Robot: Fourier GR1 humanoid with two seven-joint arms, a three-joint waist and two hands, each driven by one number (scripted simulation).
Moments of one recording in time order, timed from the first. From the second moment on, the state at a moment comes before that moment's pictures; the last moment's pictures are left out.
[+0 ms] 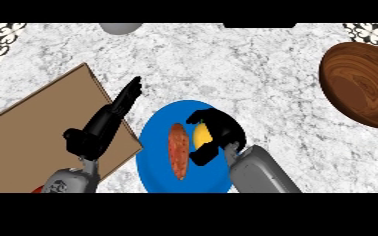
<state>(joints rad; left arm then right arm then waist) -0.12 0.11 -0.14 -1.58 0.00 -0.17 0.07 -0.41 -0.02 0.51 -1.36 0.40 0.21 0.77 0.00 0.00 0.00</state>
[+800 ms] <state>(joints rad) -0.09 0.10 -0.11 -1.60 -0.01 -0.17 0.08 -0.38 -0.47 0.76 -1.61 0.56 0.41 0.17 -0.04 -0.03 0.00</state>
